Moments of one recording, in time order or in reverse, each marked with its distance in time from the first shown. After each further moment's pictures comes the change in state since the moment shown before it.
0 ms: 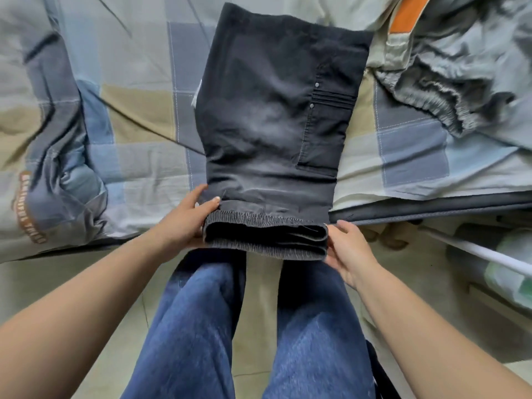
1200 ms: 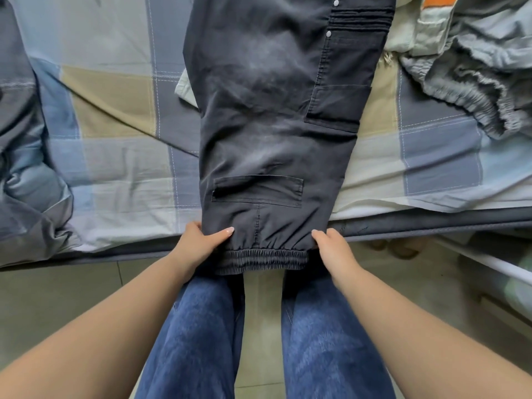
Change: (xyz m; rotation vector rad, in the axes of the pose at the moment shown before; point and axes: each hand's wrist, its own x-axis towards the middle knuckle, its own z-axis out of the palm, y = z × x) left_hand 0.102 -0.057 0.026 0.008 0.073 -0.061; right_hand 0.110 0.013 0.016 -0.589 0.075 -0.200
